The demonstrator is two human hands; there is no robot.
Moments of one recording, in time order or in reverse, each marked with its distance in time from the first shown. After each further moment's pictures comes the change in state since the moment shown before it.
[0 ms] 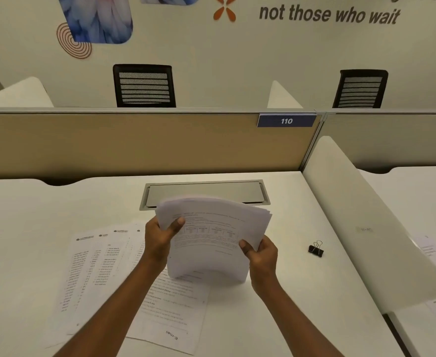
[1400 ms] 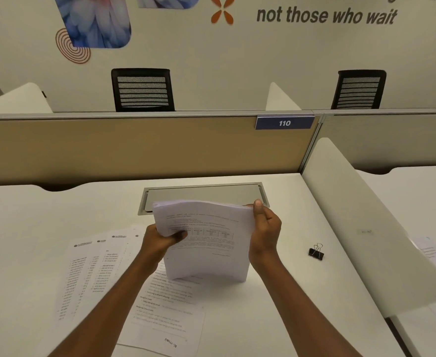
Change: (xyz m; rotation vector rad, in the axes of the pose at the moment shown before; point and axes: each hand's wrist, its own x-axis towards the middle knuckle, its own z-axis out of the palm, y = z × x) left_hand 0.023 -0.023 -0.016 0.167 -0.135 -0.131; right_hand 0.036 -0.056 0.033 -0.032 0.147 -0.114
